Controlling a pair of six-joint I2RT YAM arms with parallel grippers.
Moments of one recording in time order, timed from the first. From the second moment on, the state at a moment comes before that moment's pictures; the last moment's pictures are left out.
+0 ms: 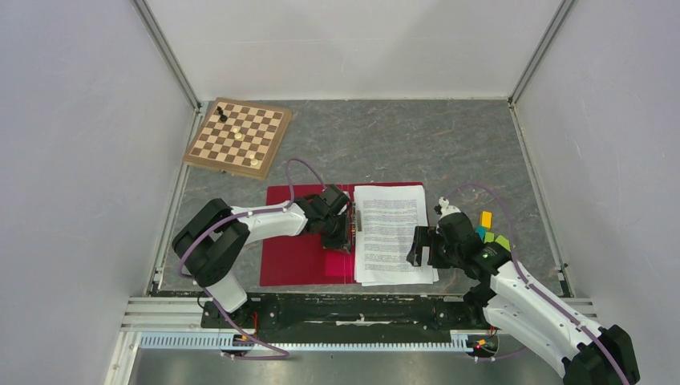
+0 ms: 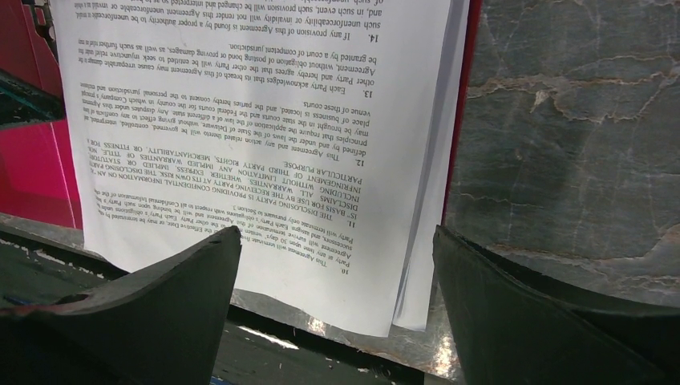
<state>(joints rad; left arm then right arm) -0.82 1.66 0.86 -0.33 0.22 -0.79 0.54 0.73 0.36 -0.56 -0.04 0.56</state>
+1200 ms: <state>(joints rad) -0.82 1.67 0.87 -0.32 0.24 -0.79 0.54 0.72 0.34 -0.58 -0.07 0.55</state>
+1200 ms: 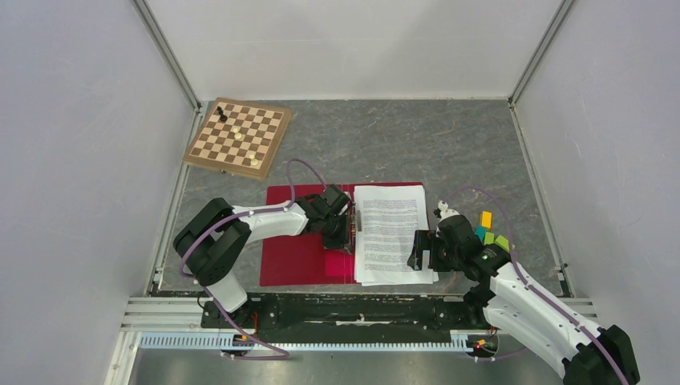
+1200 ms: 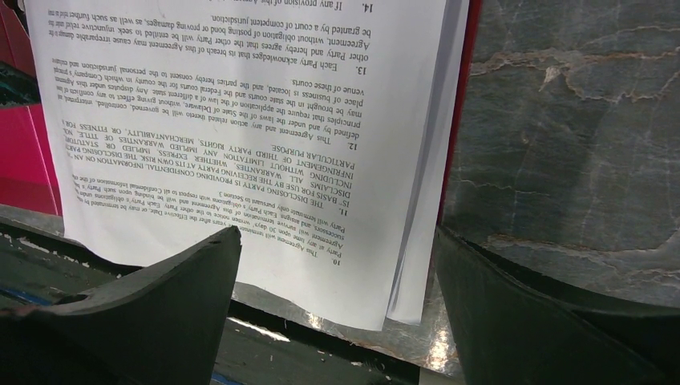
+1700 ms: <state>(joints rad) -0.82 1.67 0.87 -0.32 0.24 -0.79 0.54 0.71 0.35 -0.58 -0.07 0.55</state>
